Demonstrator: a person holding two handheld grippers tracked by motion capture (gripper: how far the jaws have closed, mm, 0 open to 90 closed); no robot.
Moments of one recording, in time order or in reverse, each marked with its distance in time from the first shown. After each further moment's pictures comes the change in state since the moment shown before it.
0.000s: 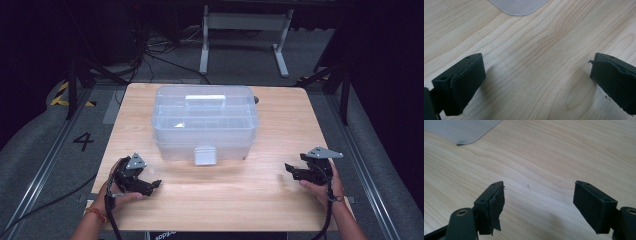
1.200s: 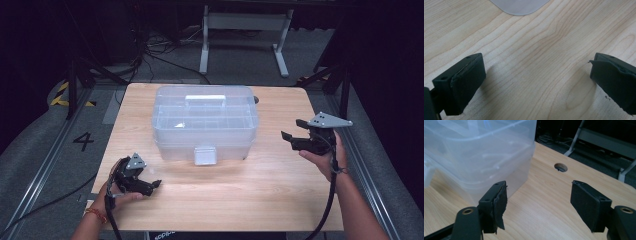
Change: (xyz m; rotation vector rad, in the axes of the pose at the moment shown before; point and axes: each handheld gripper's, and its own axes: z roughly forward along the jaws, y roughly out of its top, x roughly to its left) left arm 0.000 0.000 -0.001 0.002 0.009 -0.003; right arm 0.007 0.110 -0.035 -0.193 0.042 -0.127
